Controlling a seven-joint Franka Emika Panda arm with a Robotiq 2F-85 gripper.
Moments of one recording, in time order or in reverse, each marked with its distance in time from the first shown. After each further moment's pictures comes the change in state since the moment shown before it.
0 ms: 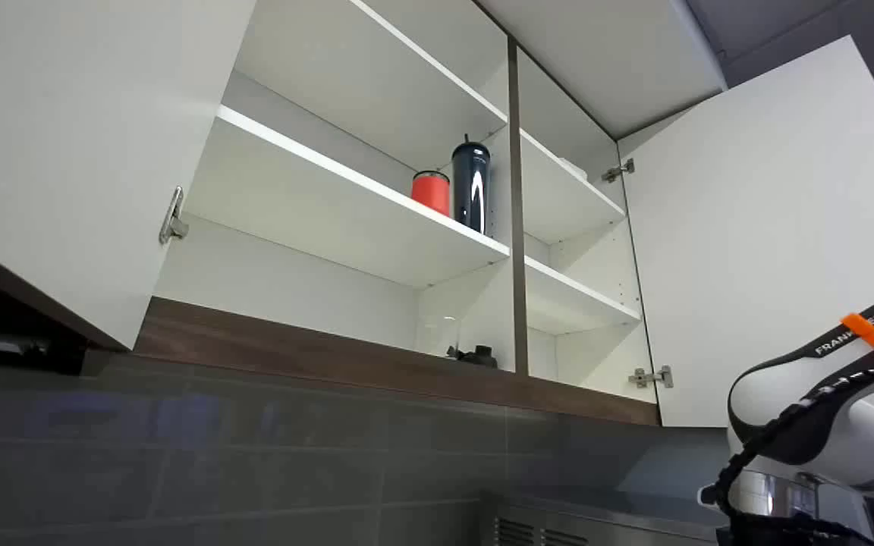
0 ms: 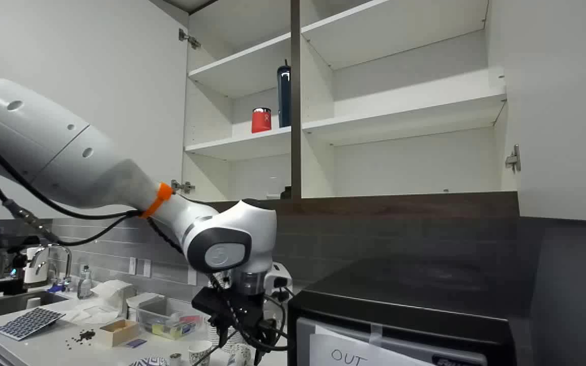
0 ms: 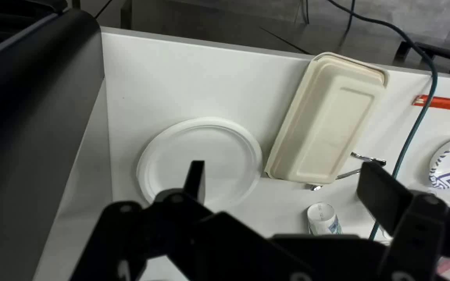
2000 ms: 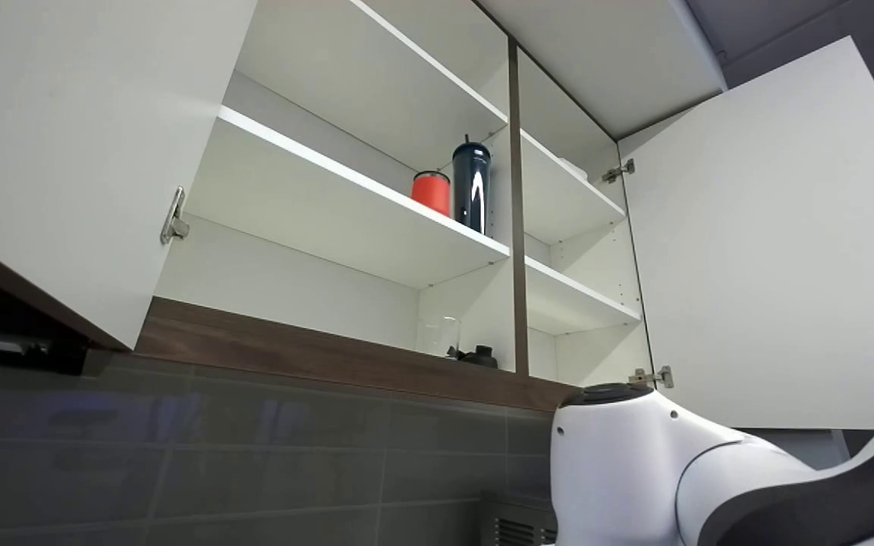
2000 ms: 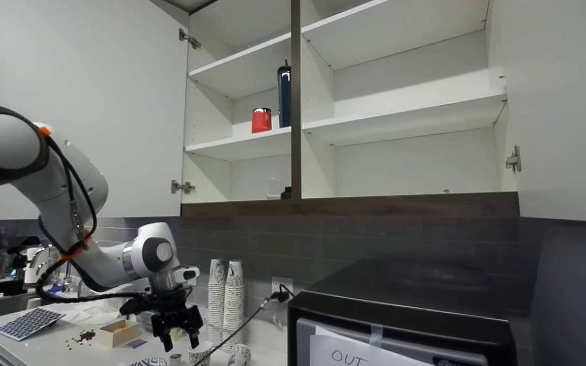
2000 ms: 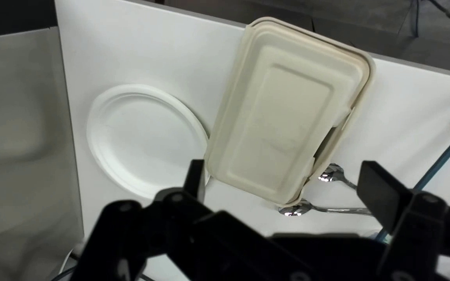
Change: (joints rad) arm 0.012 0.184 0.756 -0.003 -0.417 0.191 0.955
